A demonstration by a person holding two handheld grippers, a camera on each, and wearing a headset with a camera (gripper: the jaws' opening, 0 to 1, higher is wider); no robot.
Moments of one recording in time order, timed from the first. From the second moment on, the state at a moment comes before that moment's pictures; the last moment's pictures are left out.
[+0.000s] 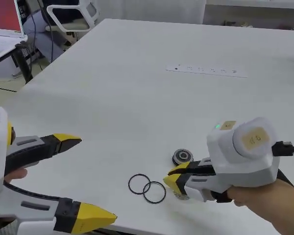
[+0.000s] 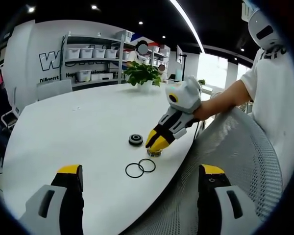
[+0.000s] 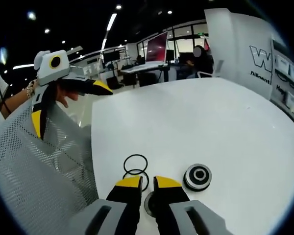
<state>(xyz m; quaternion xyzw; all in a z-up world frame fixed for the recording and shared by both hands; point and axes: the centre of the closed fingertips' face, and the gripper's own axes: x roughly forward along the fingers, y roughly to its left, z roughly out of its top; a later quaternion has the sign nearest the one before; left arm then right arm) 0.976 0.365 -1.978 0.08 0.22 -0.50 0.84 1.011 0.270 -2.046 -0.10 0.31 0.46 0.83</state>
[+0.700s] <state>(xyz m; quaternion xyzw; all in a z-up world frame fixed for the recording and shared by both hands) 0.974 0.364 -1.978 0.07 0.22 -0.50 0.83 1.032 0.252 -1.981 -0.05 0.26 0.44 0.86</state>
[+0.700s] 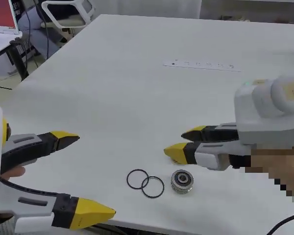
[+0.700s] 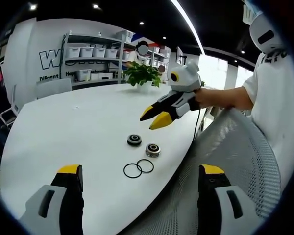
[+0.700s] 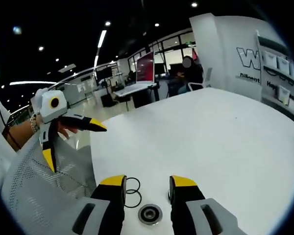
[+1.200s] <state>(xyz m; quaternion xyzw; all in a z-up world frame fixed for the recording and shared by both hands) 0.973 0.363 -1.976 0.08 0.21 -0.51 0.83 1.054 0.236 -1.917 -0.11 0.18 0.47 0.86</state>
